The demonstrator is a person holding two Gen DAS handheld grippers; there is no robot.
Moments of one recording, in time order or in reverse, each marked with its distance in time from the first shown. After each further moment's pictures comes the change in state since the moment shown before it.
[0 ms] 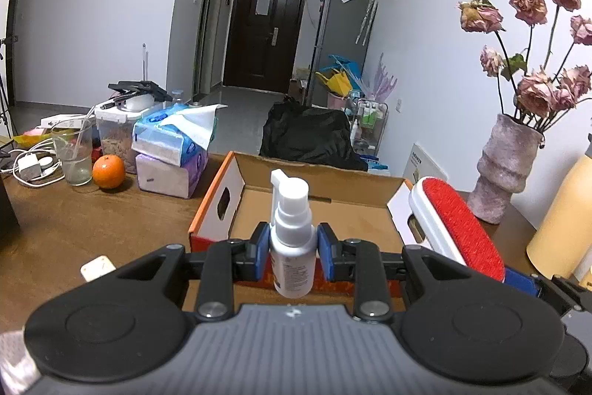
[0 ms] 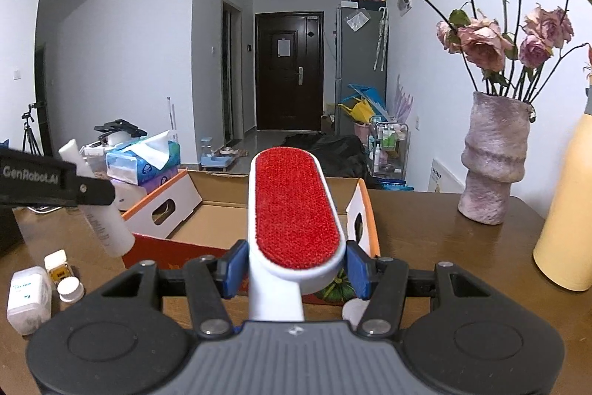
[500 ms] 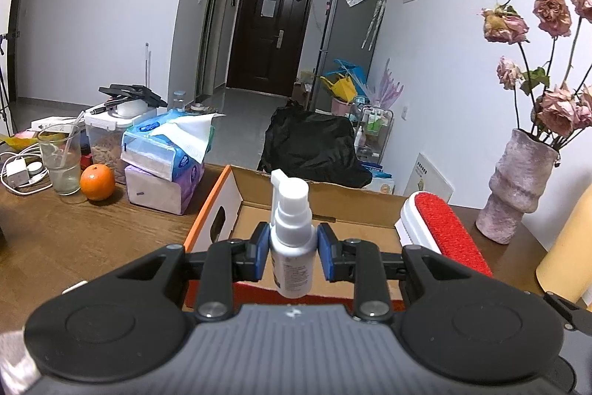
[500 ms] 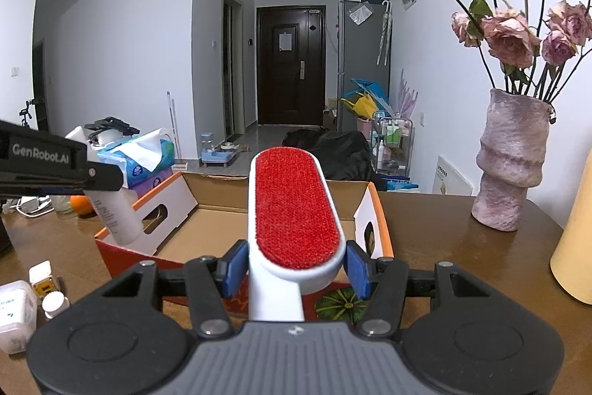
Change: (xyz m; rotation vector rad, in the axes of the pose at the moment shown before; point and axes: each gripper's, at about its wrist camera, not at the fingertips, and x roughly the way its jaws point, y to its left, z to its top) left arm 0.041 0.002 0.021 -0.027 -0.008 0.007; right arm 0.044 0.002 0.014 -0.004 0.021 0.004
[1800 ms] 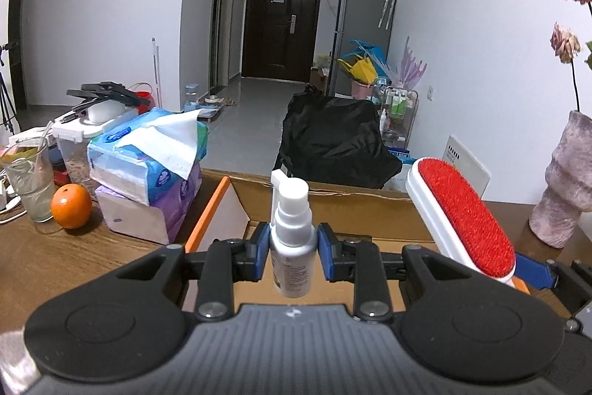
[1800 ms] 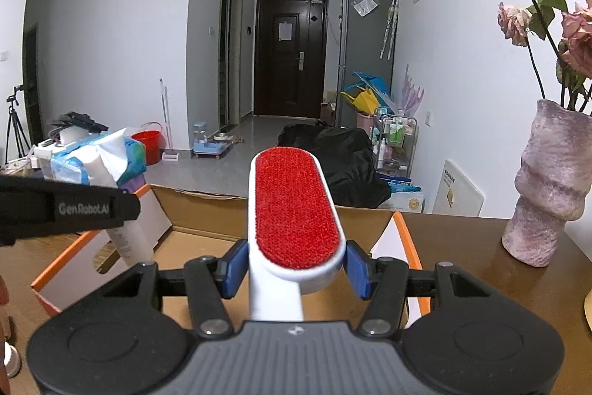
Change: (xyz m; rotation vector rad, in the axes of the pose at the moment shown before) left arm 0.116 -0.008 0.021 0.059 0.051 0.080; right arm 0.108 0.013 0.036 -0.036 0.034 -0.024
